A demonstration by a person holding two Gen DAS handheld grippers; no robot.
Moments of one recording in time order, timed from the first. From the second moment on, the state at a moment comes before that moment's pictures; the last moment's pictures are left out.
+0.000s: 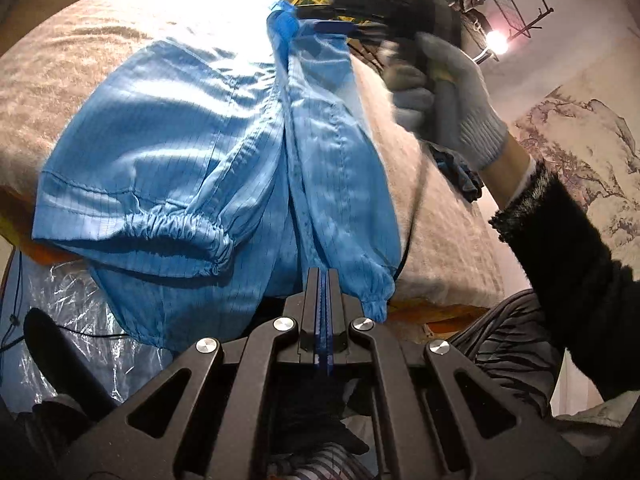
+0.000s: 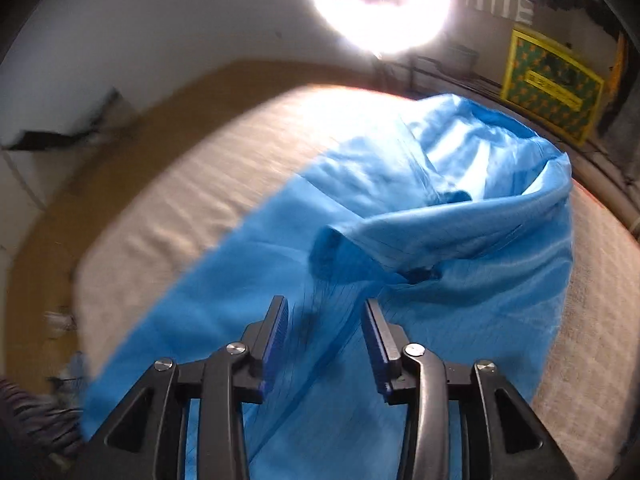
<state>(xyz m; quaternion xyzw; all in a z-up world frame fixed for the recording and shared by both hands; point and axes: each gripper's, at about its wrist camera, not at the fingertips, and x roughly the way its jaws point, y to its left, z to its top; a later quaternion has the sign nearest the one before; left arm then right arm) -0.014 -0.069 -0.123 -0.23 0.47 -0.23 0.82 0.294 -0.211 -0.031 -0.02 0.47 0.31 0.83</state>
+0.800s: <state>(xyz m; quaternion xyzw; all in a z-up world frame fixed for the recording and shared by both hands) 0.085 -0.114 -0.152 -0.23 0.51 -0.22 0.80 0.493 -0.404 -0.115 0.39 0.46 0.21 0.77</state>
